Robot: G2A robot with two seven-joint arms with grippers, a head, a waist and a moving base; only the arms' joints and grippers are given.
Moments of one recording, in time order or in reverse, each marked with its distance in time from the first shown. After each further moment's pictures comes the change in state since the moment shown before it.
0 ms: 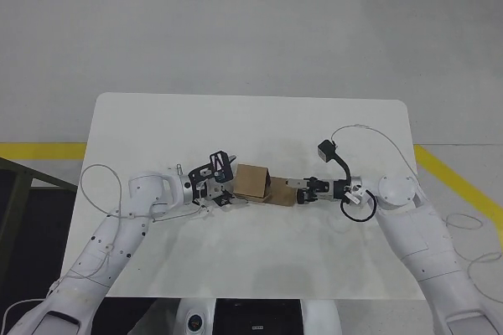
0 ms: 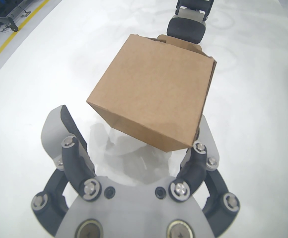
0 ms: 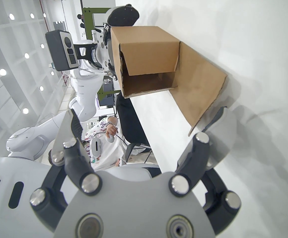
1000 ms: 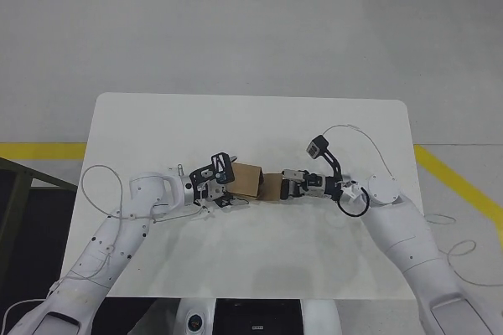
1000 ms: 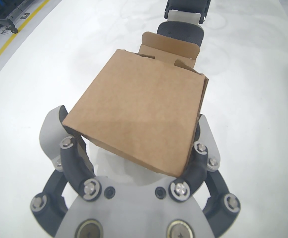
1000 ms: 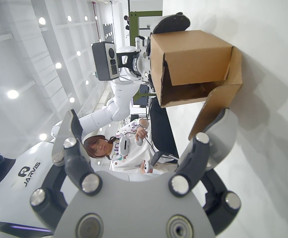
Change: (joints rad) left arm 0.005 0.001 0.002 -0.012 0.013 0.001 -0.001; right arm 0.090 -0.071 -0.112 0.186 0.338 -0.154 0.063
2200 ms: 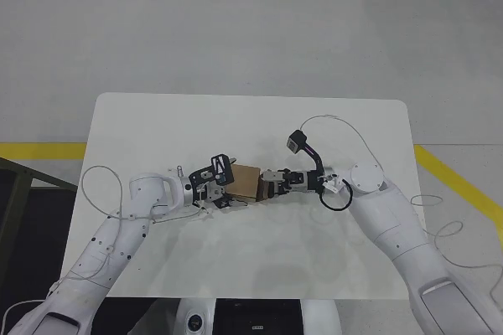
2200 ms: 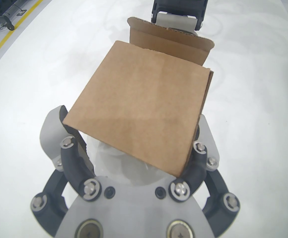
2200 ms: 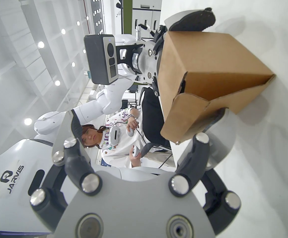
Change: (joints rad) left arm 0.003 0.002 -0.001 0.008 0.004 -0.011 -0.007; right arm 0.097 -0.048 -0.098 0.021 -0.097 -0.003 -0.011
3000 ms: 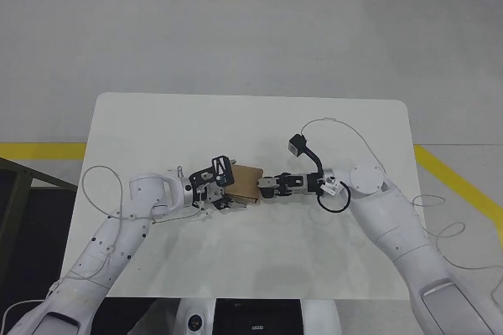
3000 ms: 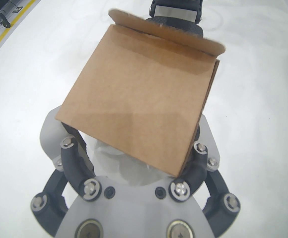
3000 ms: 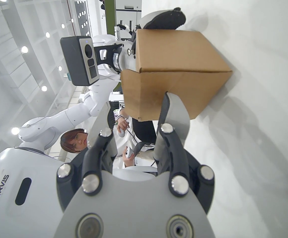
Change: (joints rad) left arm -0.003 0.001 0.003 0.004 0.007 -0.009 -0.013; right arm -0.006 0.005 0.003 0.014 -0.100 0.024 -0.032
